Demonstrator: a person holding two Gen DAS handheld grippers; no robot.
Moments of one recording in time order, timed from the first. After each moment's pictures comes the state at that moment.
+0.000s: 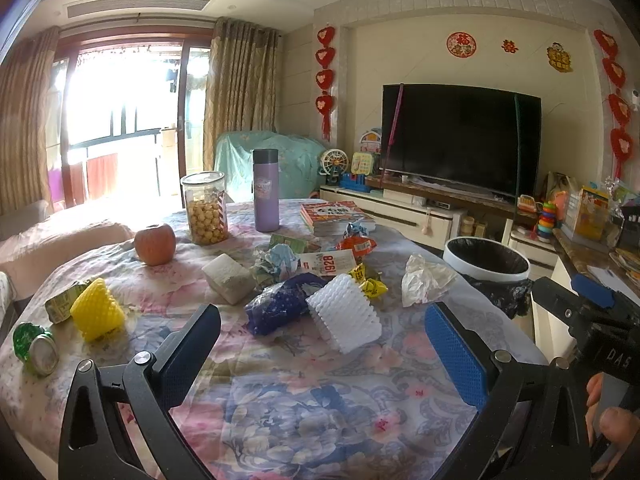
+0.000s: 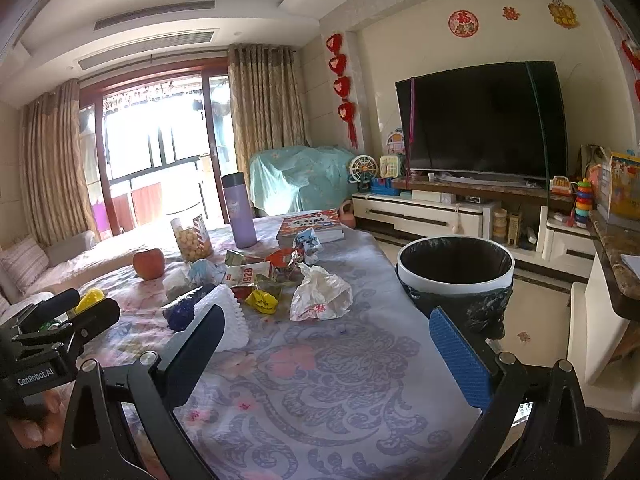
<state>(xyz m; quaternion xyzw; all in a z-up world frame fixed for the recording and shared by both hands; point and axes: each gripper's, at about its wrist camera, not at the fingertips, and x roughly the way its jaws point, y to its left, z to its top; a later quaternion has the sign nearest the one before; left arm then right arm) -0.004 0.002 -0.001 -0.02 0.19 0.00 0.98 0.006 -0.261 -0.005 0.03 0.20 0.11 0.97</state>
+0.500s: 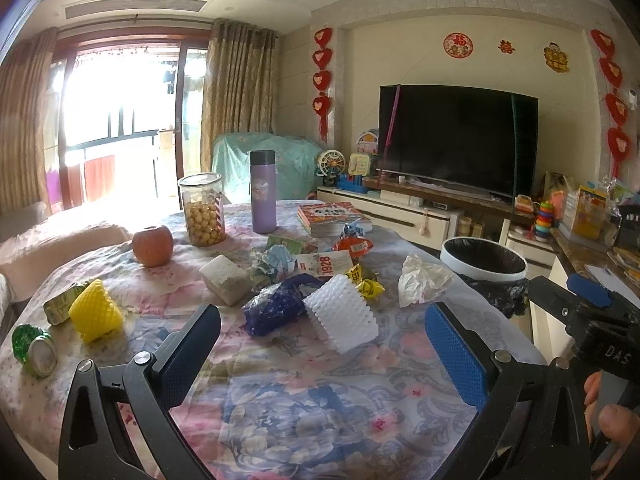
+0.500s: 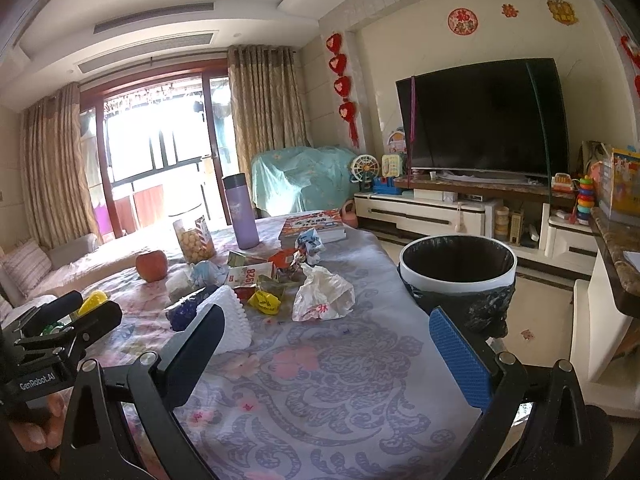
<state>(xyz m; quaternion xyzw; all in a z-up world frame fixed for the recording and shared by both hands) -0.005 -0.001 -0.002 -0.02 0.18 -0.01 0.98 0.007 -0.259 -0.007 0.04 0.20 0.11 0.97</state>
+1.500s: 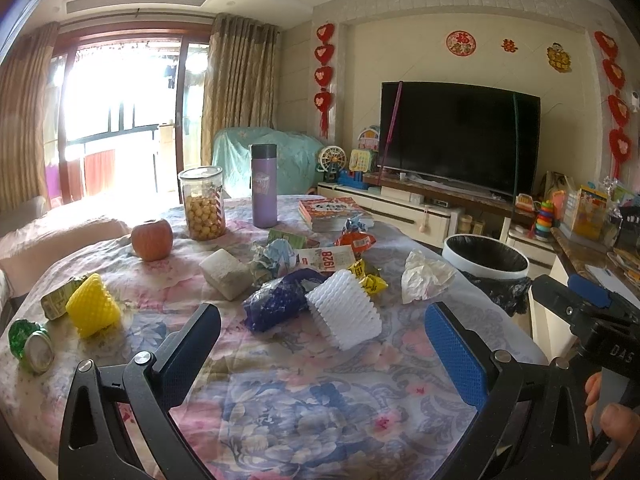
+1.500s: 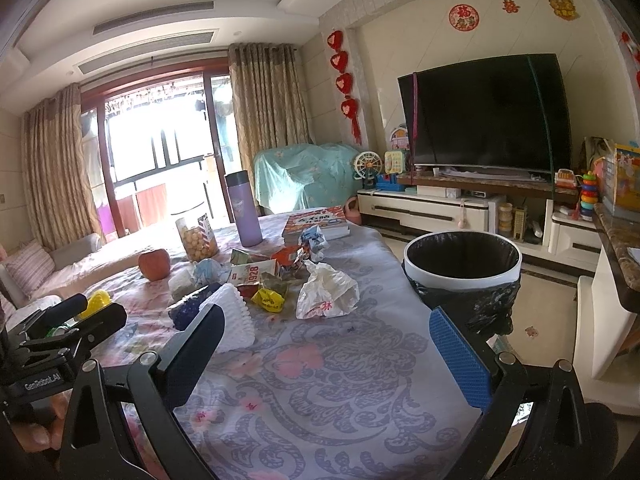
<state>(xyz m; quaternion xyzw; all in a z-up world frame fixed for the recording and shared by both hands) -0.006 0.002 -0.004 -0.02 0.19 -0.01 0.98 0.006 -0.258 -0.010 0.04 0.21 0.12 0.97</state>
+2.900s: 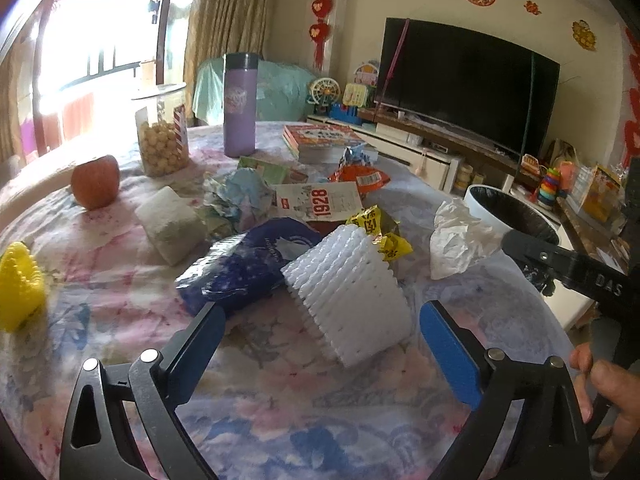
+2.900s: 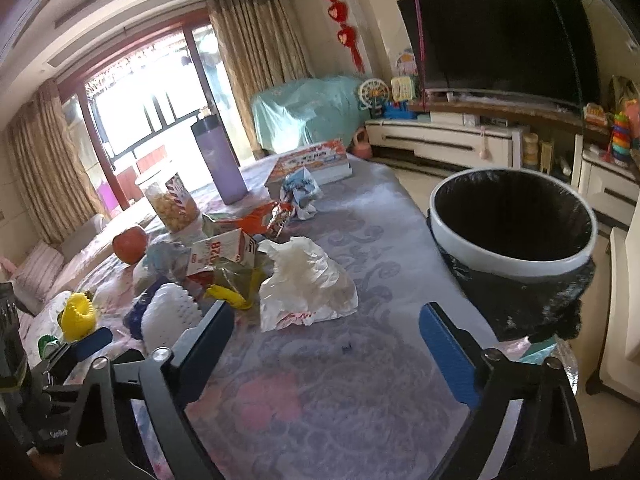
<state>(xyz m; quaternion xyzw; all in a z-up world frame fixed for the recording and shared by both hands) 0.136 0.007 -0.044 -0.05 0.31 -0.03 0.95 0.138 -0.266 -0.053 0.09 0.35 0.15 0.92</state>
